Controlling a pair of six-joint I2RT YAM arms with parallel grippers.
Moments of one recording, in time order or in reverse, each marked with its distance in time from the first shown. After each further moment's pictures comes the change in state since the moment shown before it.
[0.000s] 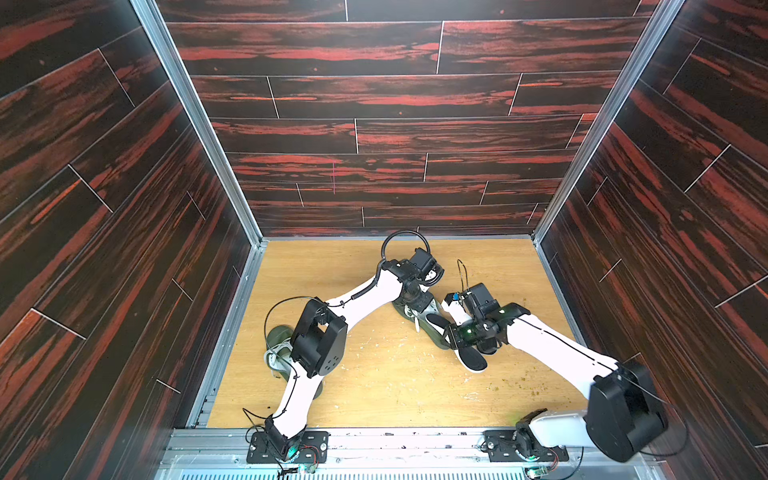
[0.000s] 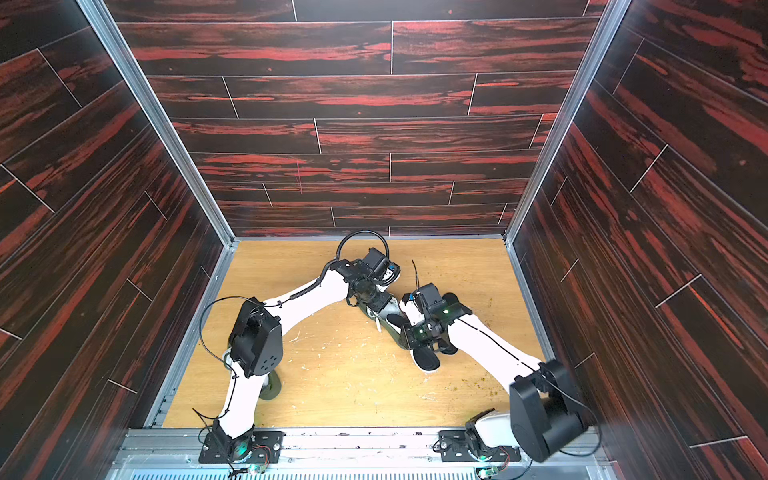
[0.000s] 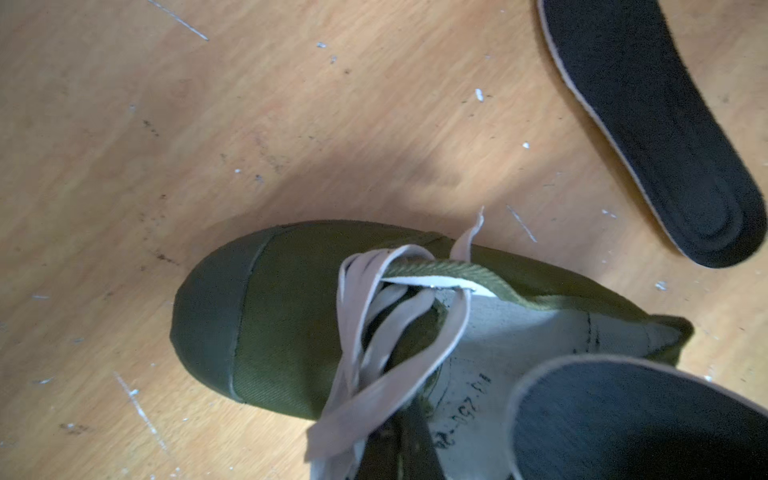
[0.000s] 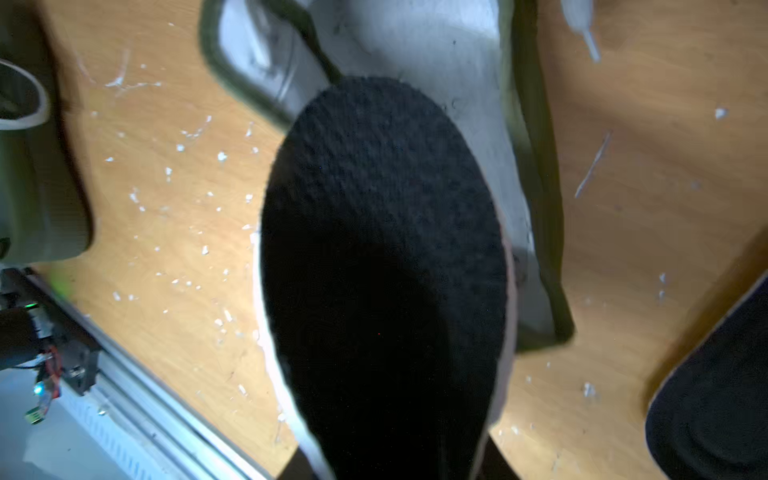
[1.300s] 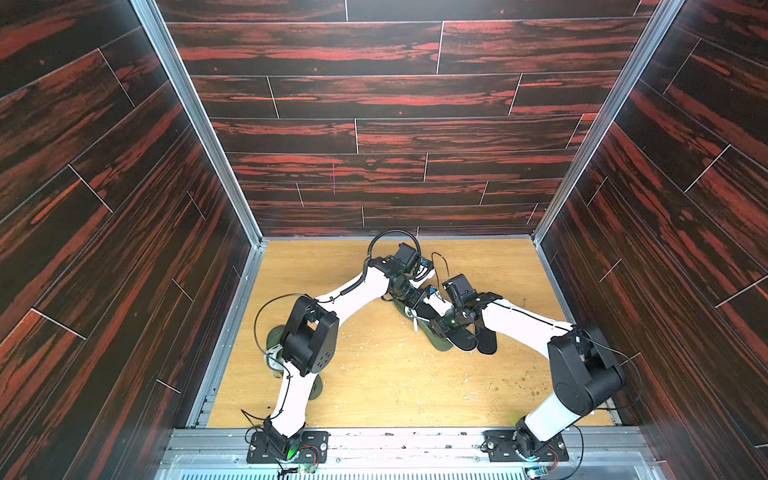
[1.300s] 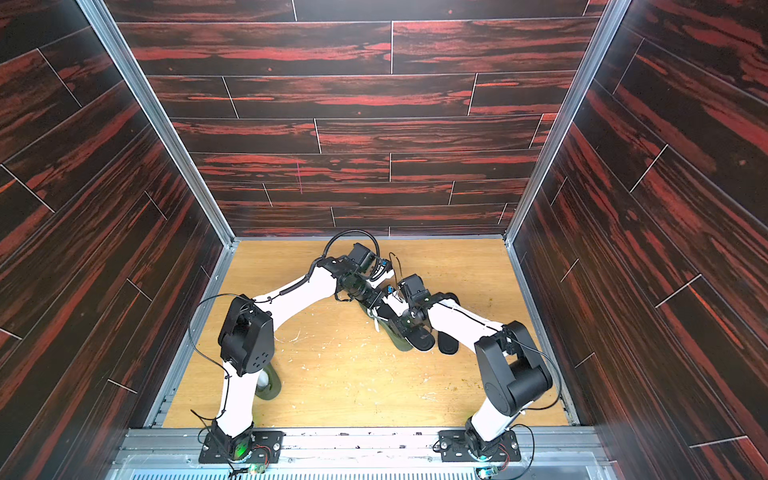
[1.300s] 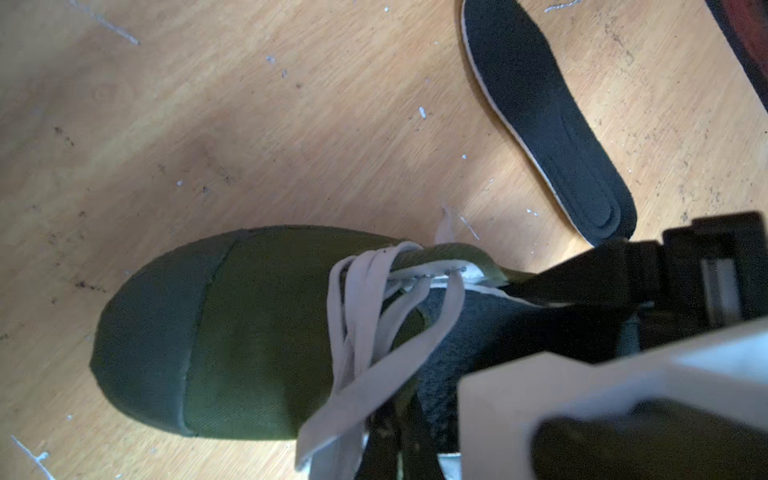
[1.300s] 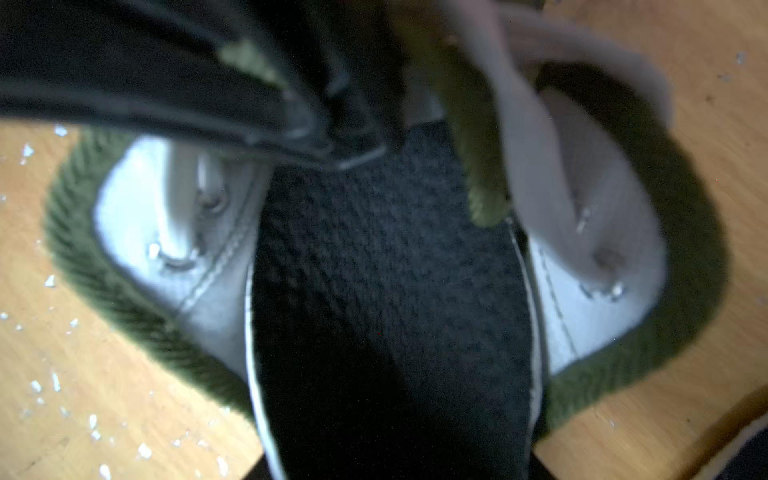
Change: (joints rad) left arm 0.086 -0.044 -0.098 0.100 0.256 0.031; right arm 0.026 0.246 0.105 0.204 0.110 -0.354
